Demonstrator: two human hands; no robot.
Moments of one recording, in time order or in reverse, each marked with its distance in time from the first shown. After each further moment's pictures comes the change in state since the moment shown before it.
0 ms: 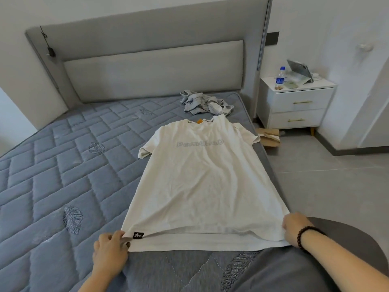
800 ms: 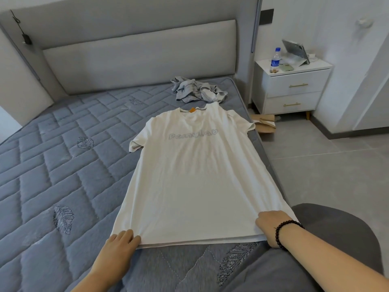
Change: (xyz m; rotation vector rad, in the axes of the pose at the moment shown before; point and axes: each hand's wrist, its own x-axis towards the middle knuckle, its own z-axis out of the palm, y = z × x) left_hand 0.001 0.005 0.002 0.516 -0.179 0.798; right_hand 0.001 -0.031 0.014 -0.582 -0.096 -0.448
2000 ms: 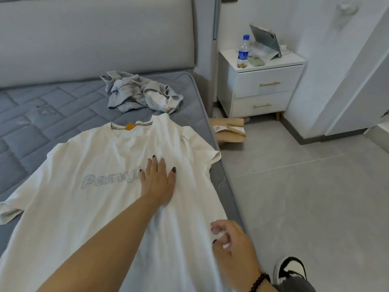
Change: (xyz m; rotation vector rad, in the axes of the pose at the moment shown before) left_hand 0.507 0.139 -0.102 -0.482 0.128 -0.298; right_hand 0.165 0.107 -0.040 1.550 0.665 0.237
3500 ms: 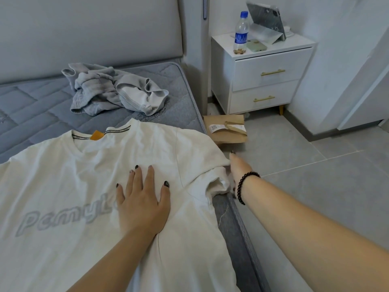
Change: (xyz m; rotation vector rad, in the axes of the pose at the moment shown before) left_hand 0.042 0.014 0.037 0.017 0.179 -0.041; right_hand 0.294 0.011 -0.036 0.413 0.228 0.604
